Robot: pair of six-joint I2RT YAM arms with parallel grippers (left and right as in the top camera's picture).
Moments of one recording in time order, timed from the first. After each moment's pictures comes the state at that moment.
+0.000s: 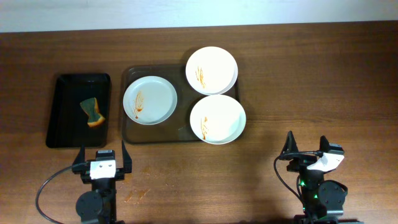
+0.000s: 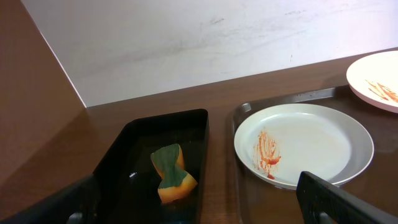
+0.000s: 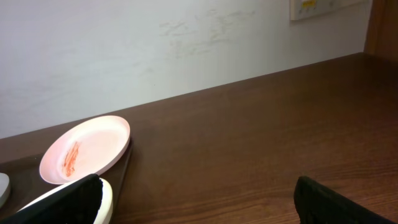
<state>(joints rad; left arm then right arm) 0.15 0.01 0.01 -0.08 0.01 0.24 -0.03 0.01 0.01 -0.07 0.06 0.22</state>
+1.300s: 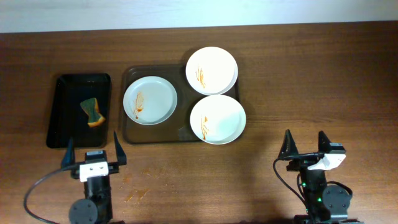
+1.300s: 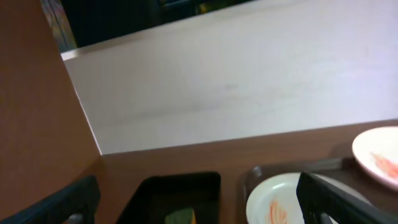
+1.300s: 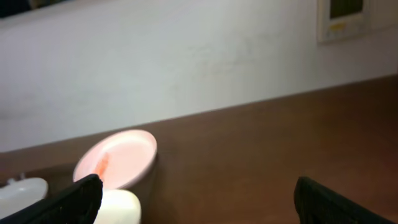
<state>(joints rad) 0.15 0.11 0.10 0.14 0.00 0.21 -0.03 0.02 0.07 -0.02 -0.03 0.22</state>
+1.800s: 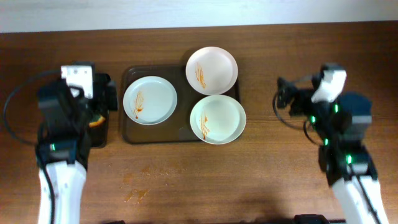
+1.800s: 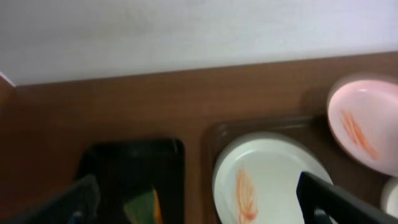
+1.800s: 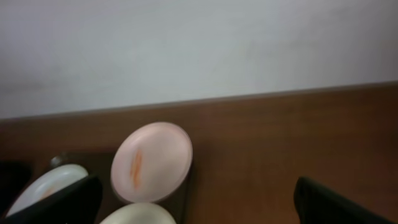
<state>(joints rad) 0.15 1.17 0.99 -0.29 0.12 0.16 -0.03 1.01 0.84 -0.14 -0.23 0.18</state>
